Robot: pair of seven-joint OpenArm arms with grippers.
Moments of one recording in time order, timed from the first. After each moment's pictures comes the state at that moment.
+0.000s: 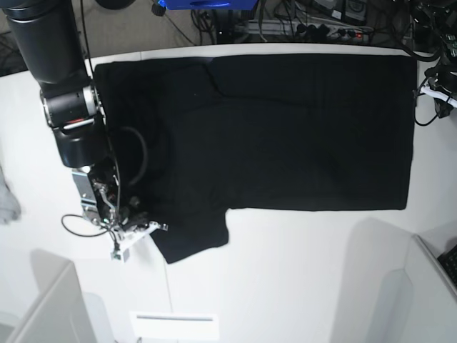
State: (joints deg) left arm 19.1 -12.6 -57.0 100.7 -22.5 -32.1 49.0; right arm 38.3 10.9 -21.4 30.2 36.7 1.1 -29.9
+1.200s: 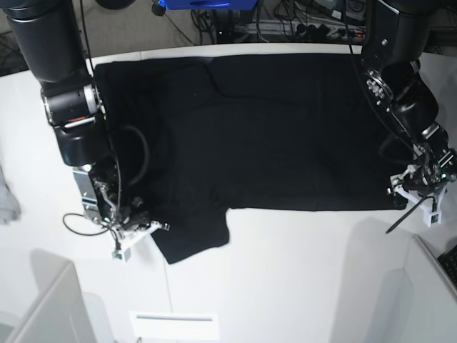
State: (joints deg) left arm -28.1 -20.6 -43.2 45.7 11.4 -31.7 37.7; right arm 37.6 10.8 -21.2 30.6 37.1 1.2 -29.5
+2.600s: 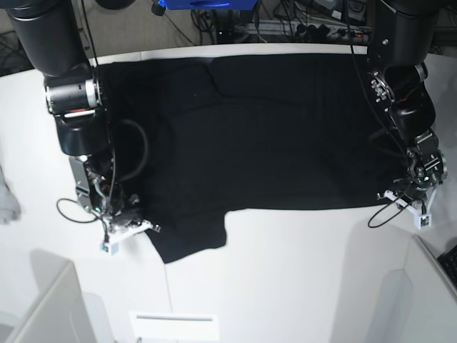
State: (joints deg) left arm -28.7 -22.1 -33.1 34.8 10.6 -22.1 20.7; right arm 34.6 10.7 -11.8 30.8 37.9 2.3 -24.9
